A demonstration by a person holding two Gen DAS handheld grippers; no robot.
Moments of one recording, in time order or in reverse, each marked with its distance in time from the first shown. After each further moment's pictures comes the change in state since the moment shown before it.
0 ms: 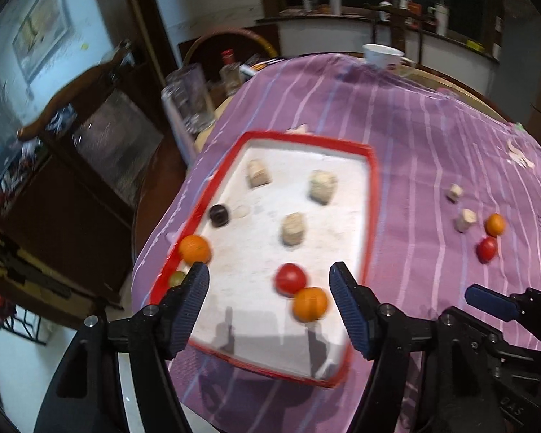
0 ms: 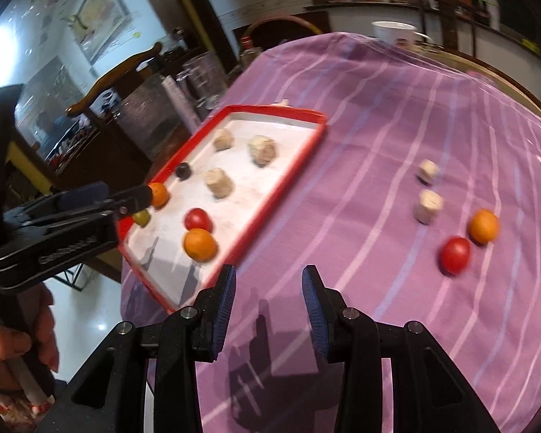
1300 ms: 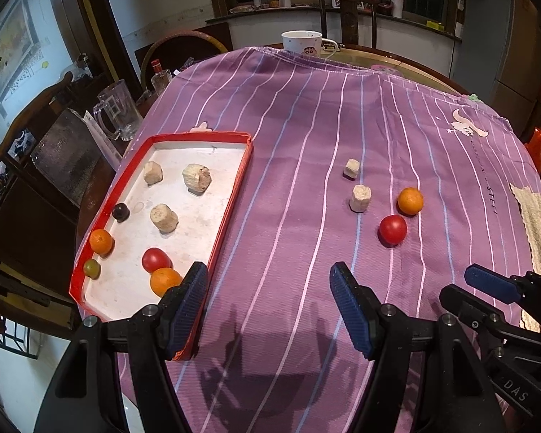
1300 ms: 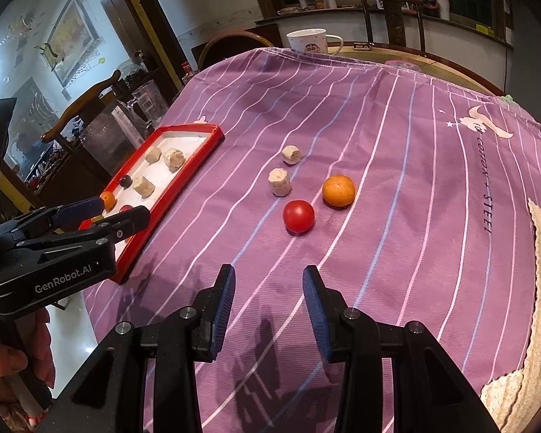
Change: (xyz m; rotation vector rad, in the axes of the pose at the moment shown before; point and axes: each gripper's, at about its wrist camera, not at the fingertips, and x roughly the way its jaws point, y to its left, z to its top) left arm -0.018 -0.125 -0.013 0.056 0.034 -0.093; right arm -0.078 -0.109 -0.038 0.077 -0.049 -0.094
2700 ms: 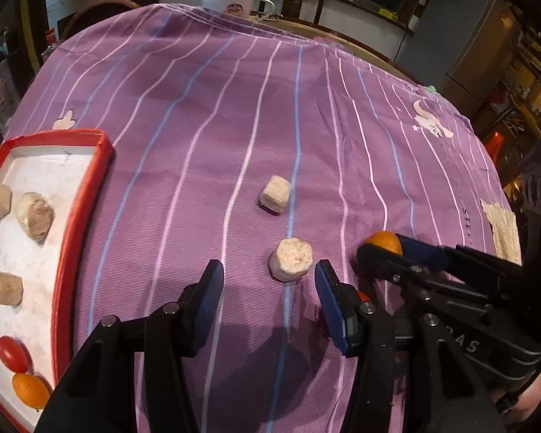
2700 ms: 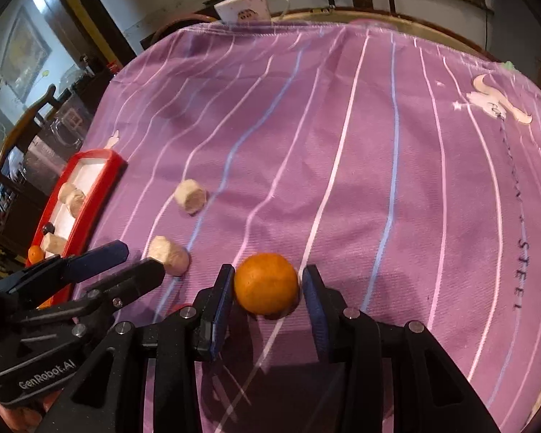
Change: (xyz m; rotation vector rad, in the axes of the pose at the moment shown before) left arm 0.127 -0.052 0.059 0.029 0.102 -0.352; right arm 0.109 -0.077 0.071 0.130 0.081 -0.078
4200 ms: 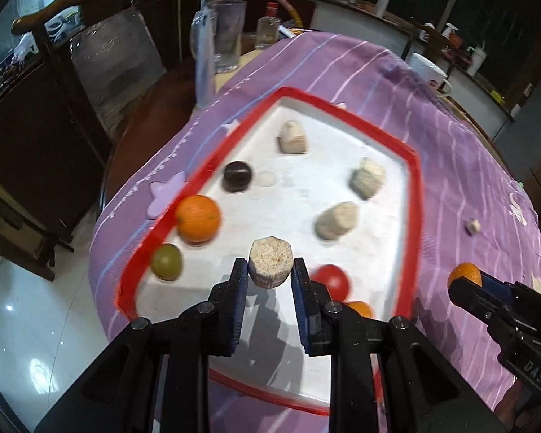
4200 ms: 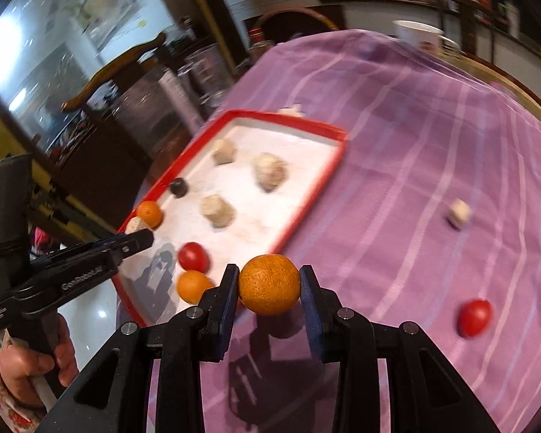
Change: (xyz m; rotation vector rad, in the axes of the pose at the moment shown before) left arm -0.131 0.229 -0.088 -0.380 -0.089 0.251; right arm -0.011 0.218 -0.031 -0.280 0.014 0.187
